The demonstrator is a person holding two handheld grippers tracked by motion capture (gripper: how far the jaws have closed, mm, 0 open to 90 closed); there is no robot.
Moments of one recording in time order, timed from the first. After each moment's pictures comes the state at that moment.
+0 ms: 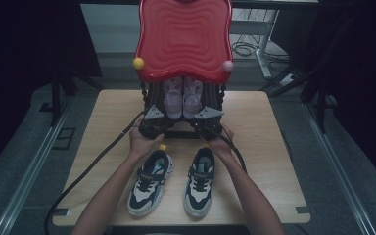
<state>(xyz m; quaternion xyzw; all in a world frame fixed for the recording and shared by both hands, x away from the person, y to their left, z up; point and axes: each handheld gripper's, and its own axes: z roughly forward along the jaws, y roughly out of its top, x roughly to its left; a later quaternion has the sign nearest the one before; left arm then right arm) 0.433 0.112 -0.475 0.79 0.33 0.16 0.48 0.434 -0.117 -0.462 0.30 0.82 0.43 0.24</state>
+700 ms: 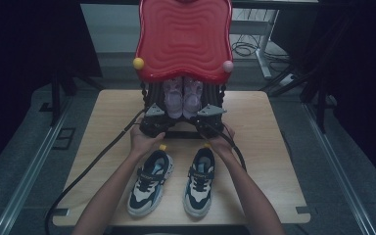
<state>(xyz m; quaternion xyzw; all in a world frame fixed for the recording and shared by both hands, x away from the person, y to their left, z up) 0.439 0.111 -0.469 0.80 0.34 0.14 0.48 0.436 -0.121 -0.456 0.32 0.80 0.44 0.24</state>
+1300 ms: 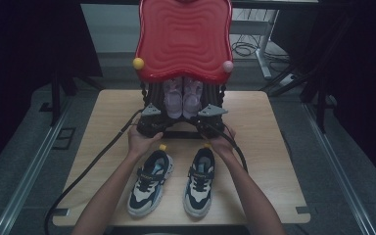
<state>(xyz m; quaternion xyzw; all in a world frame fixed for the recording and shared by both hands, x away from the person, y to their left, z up) 0.432 0.120 -0.466 0.79 0.35 0.13 0.49 0.432 -0.123 -0.452 0.31 0.80 0.45 0.24</state>
